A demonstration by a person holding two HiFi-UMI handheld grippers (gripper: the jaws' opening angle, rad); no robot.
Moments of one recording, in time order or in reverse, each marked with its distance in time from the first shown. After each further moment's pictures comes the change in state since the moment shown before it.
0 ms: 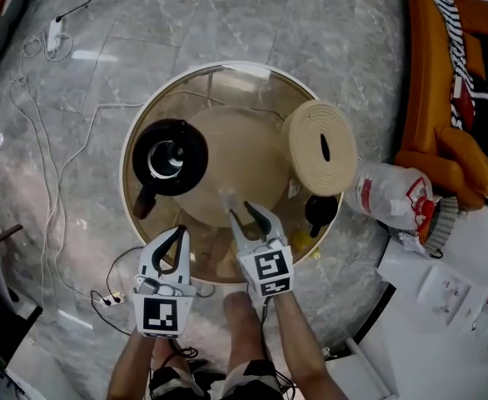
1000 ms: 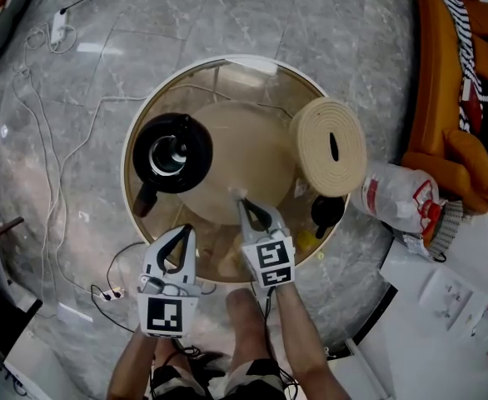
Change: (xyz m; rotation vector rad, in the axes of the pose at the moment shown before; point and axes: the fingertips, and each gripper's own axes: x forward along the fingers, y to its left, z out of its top) left arm 0.007 -0.005 -0.011 -0.019 0.019 0.000; right arm 0.024 -0.012 -0.026 -0.016 0.054 0.006
